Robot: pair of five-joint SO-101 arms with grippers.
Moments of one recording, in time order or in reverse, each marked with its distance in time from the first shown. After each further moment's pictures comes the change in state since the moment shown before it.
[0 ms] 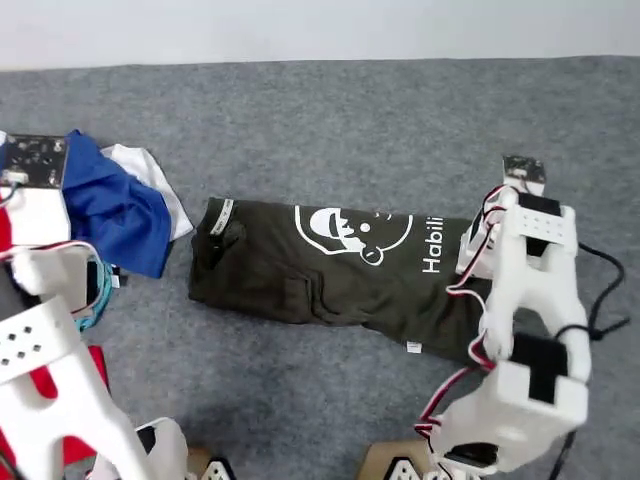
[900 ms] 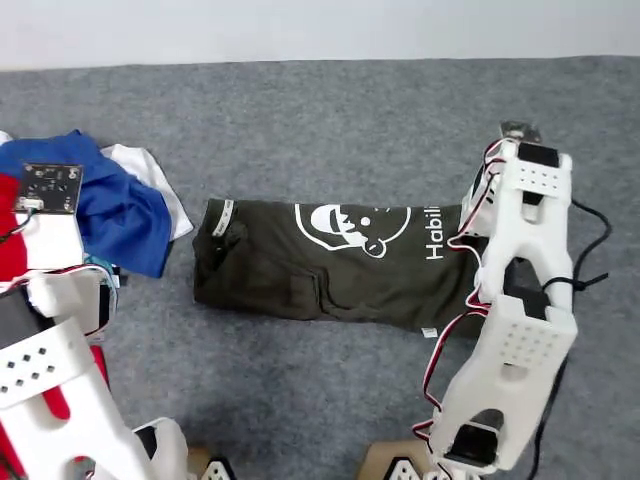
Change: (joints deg) left arm 0.0 -6.2 8.7 0.1 0.0; right arm -1.2 24.4 -39.9 17.2 -0.1
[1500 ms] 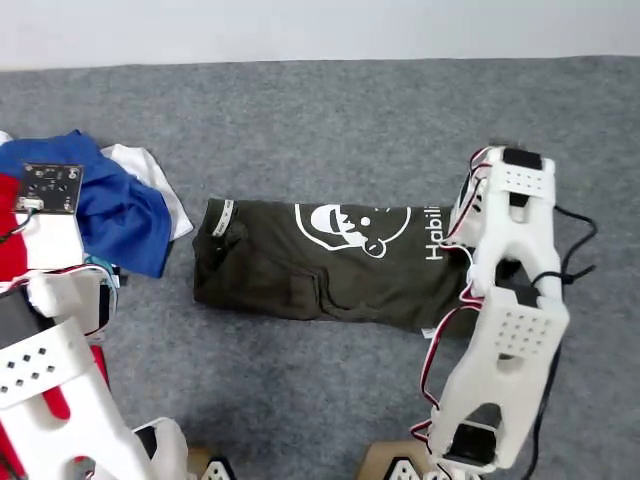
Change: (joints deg) left arm 0.0 0.0 0.0 0.0 0.0; right arm -1.8 6.2 -0.5 3.4 -4.4
